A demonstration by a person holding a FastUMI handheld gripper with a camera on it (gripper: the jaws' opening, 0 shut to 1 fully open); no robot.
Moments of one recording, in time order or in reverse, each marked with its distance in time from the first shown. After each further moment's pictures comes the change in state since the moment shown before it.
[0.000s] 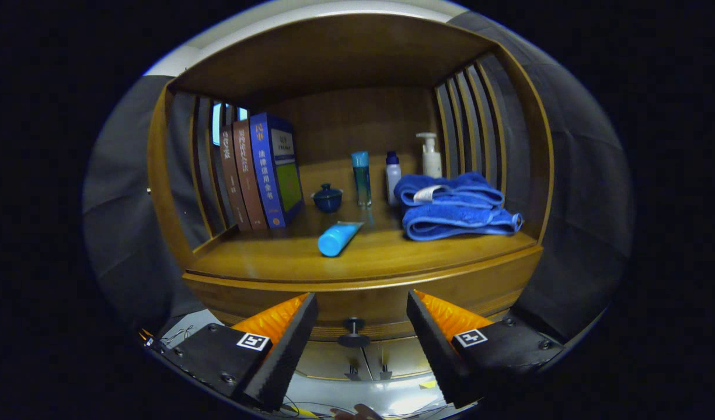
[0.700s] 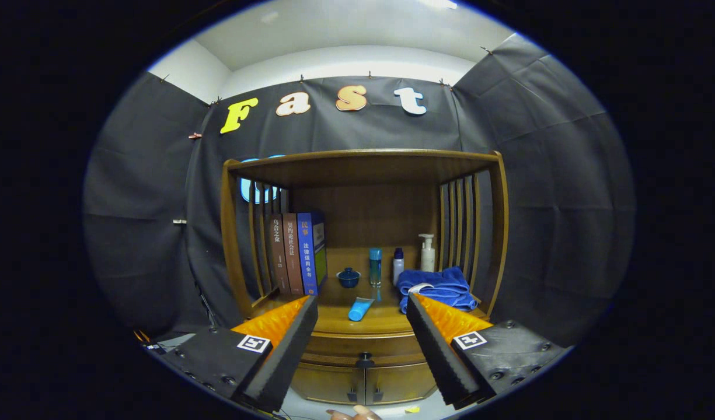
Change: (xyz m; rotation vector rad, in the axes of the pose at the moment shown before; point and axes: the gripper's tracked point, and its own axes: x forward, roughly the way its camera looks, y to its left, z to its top) arm -0.149 0.030 0.125 -0.074 -0.265 0.044
